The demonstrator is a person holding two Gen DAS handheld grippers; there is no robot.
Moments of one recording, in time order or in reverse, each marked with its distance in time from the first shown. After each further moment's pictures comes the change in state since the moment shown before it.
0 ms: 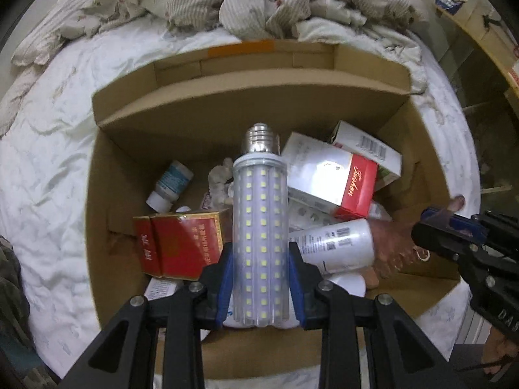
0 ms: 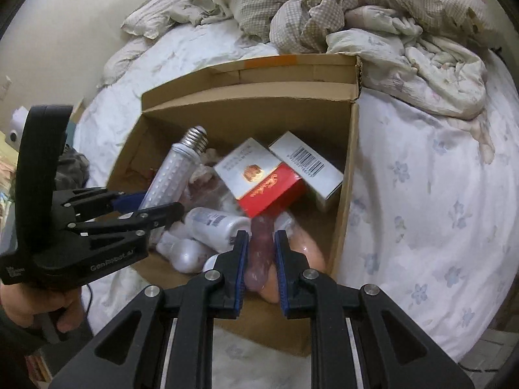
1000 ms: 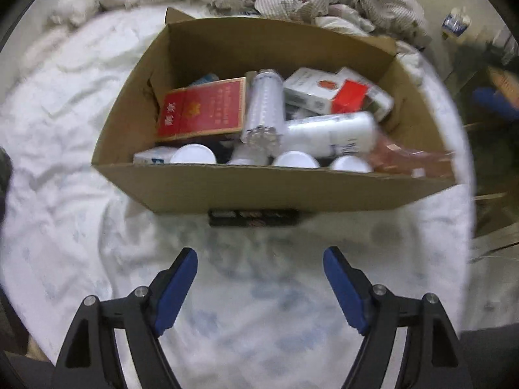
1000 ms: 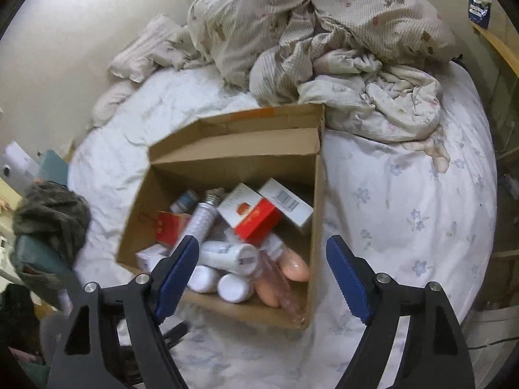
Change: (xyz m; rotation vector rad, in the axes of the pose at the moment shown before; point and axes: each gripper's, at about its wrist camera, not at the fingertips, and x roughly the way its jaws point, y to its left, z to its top) left arm -0.005 -0.002 -0.126 -0.133 -0.104 0.032; right arm -0.085 0.010 -0.001 0.113 -0.179 -0.050
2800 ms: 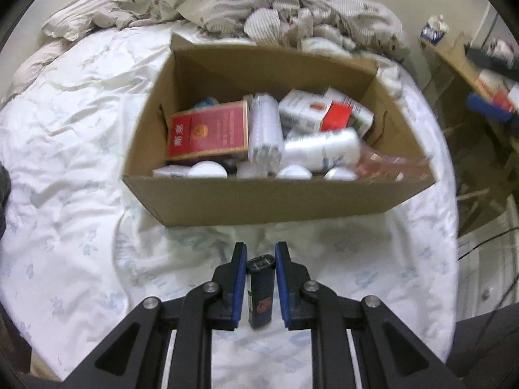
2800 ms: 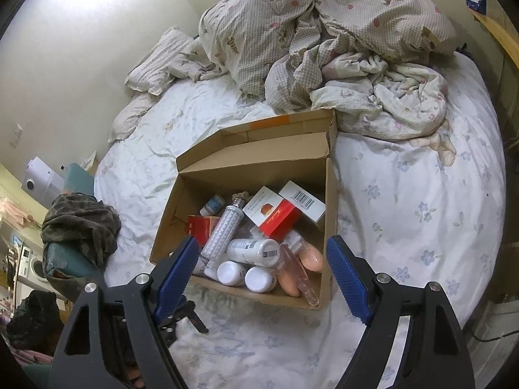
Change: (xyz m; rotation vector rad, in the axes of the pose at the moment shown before) left arm -0.034 0.014 0.014 0.022 -0.101 -0.144; right arm -0.028 -0.006 0.000 0.040 -0.016 0.103
